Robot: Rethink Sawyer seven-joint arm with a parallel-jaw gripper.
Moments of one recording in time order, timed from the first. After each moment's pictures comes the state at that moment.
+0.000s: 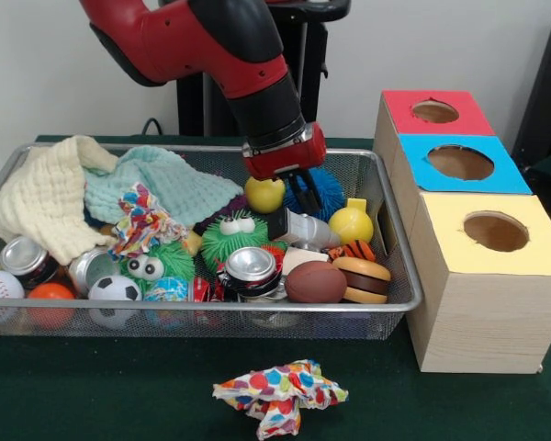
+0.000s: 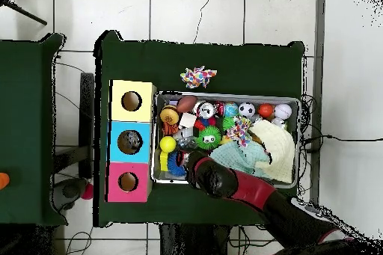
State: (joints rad) arm -0.81 -0.37 0.47 2.05 -0.23 0.03 1.59
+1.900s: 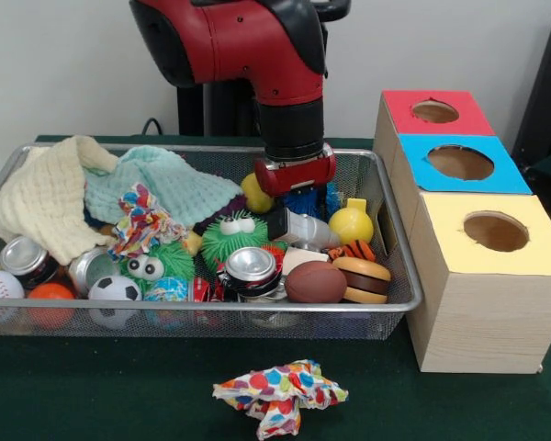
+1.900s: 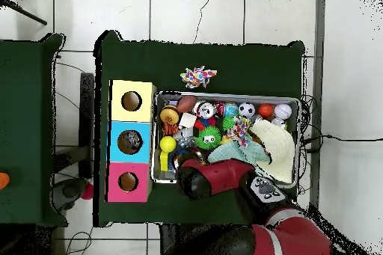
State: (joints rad) arm -0.44 -0.42 0.20 1.85 -0.60 -0.03 1.59
